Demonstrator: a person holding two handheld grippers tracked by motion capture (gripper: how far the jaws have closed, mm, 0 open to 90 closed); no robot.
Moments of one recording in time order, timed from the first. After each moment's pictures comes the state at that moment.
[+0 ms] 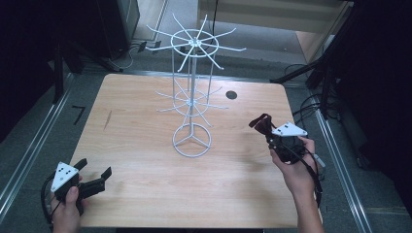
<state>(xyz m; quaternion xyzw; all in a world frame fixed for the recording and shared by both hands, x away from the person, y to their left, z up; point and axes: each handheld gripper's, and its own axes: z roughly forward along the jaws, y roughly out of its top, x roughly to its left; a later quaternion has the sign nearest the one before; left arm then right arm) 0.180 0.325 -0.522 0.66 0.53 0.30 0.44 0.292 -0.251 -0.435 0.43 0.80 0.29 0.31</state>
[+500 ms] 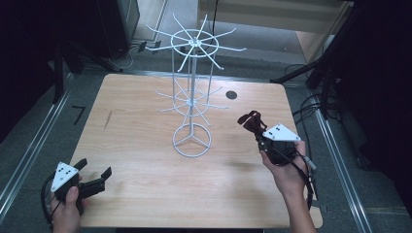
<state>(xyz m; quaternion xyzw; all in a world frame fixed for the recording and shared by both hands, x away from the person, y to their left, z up) 0.180 0.325 -0.522 0.66 0.53 0.30 0.44 0.280 -0.224 -0.428 0.38 0.78 0.36 0.33</state>
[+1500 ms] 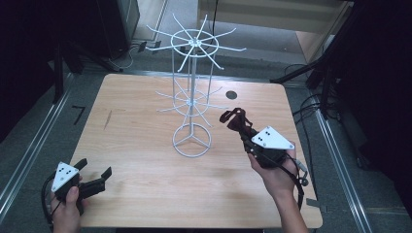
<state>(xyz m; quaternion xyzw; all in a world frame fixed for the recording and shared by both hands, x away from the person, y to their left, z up) 0.180 0.324 -0.522 0.66 0.53 0.30 0.44 0.259 -0.190 -0.407 0.32 0.77 0.43 0.34</state>
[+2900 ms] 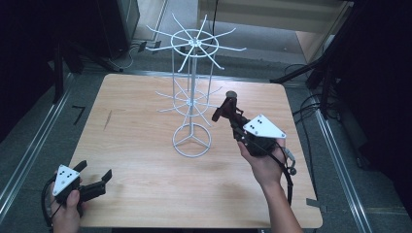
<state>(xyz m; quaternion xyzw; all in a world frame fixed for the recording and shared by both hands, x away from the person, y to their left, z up) 0.173 0.321 -0.522 0.67 0.52 0.31 0.43 0.285 -0.167 -0.397 0.32 0.74 0.48 0.35</state>
